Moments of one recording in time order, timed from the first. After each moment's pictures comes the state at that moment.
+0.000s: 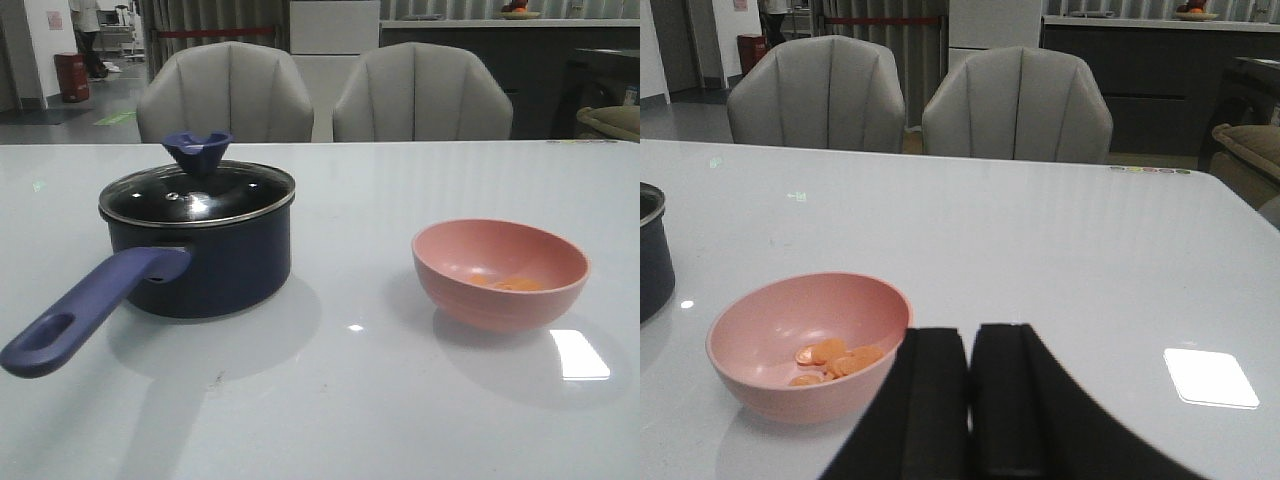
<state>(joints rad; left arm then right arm) -0.07 0.27 -0.42 -0.07 0.32 -0.05 0.13 -0.01 0.03 -0.03 0.06 0.07</state>
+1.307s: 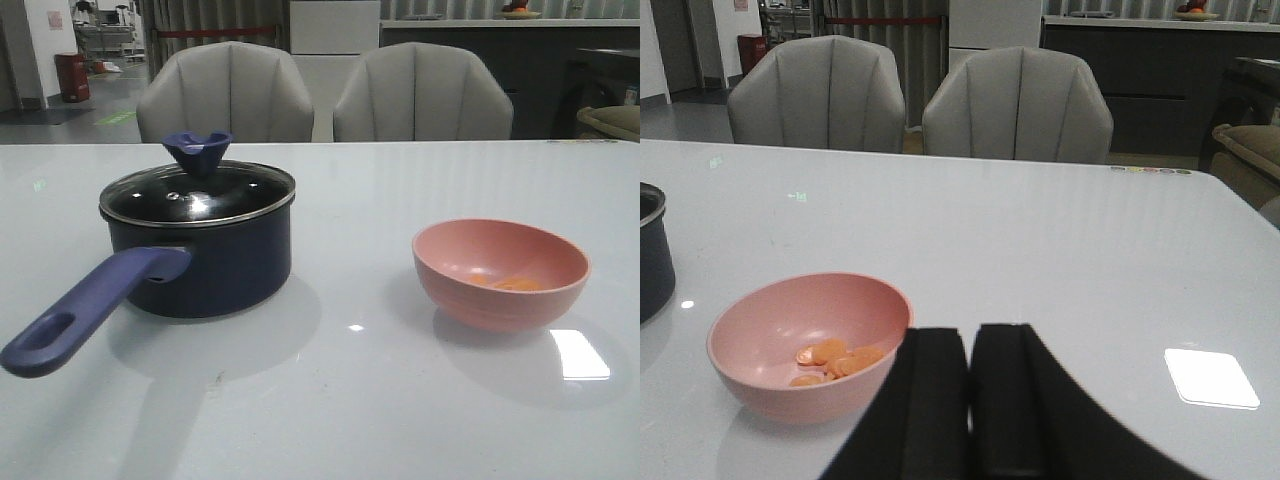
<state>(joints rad) -0.08 1.06 -1.04 -0.13 0.78 -0.05 0.13 -0.01 0.03 -0.03 0.06 0.07</state>
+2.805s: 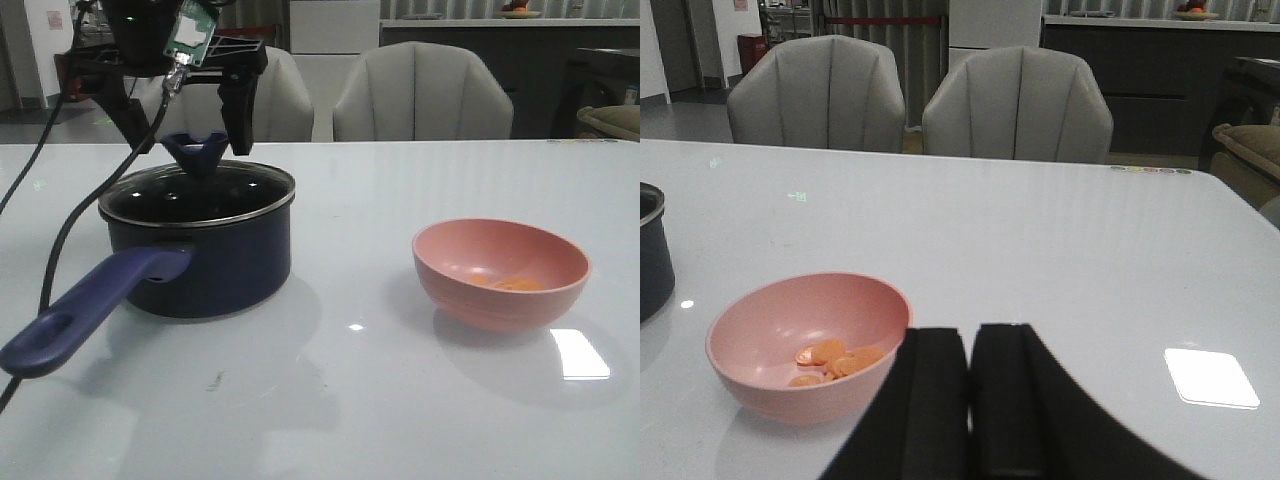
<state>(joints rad) -0.43 1.98 -1.79 0.02 1.06 -0.30 0.13 -0.01 0.03 -0.03 0.06 0.07</state>
